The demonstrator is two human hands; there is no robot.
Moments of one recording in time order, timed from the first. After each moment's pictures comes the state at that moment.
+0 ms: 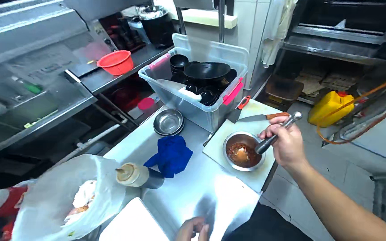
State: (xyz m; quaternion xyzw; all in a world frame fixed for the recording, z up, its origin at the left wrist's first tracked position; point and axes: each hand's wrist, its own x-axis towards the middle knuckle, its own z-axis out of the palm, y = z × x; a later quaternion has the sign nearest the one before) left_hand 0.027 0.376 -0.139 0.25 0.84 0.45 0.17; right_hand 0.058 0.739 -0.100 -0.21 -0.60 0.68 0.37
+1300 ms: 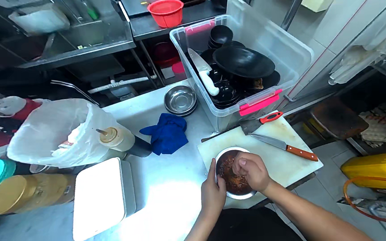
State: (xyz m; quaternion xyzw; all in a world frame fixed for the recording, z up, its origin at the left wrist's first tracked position) left_hand 0.011 0.638 -0.233 0.04 0.88 0.47 0.04; right_hand -0.018 0.807 -0.186 0.14 -0.68 0.72 0.03
